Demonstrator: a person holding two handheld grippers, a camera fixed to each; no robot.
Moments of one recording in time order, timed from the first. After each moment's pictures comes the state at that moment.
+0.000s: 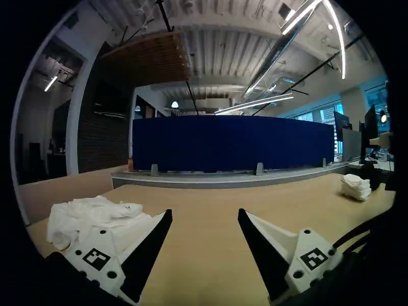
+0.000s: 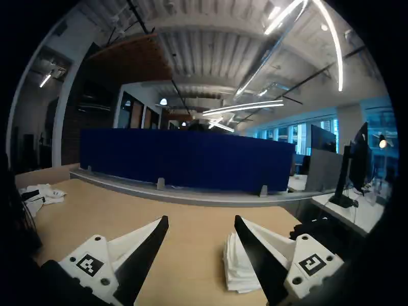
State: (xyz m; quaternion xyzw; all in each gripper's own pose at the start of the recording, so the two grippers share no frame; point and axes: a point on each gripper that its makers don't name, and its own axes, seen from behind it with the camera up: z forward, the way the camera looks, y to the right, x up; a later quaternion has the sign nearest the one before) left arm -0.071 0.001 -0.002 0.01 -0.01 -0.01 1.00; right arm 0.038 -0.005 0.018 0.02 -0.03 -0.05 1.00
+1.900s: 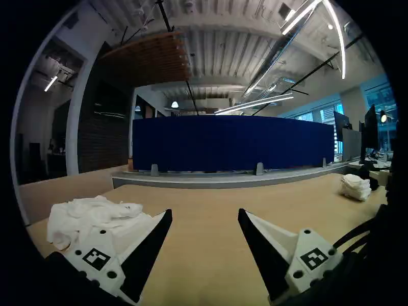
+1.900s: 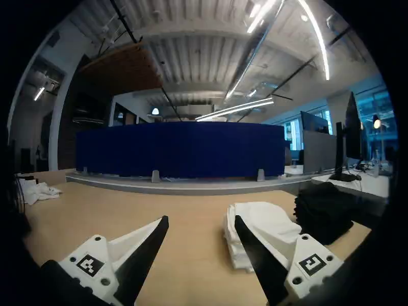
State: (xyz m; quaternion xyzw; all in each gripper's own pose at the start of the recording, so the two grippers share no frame) left arm -0.072 0.000 -0.002 0.01 -0.01 -0.01 1.00; right arm -0.057 0.010 0.019 0.01 0.00 -0.01 1.00
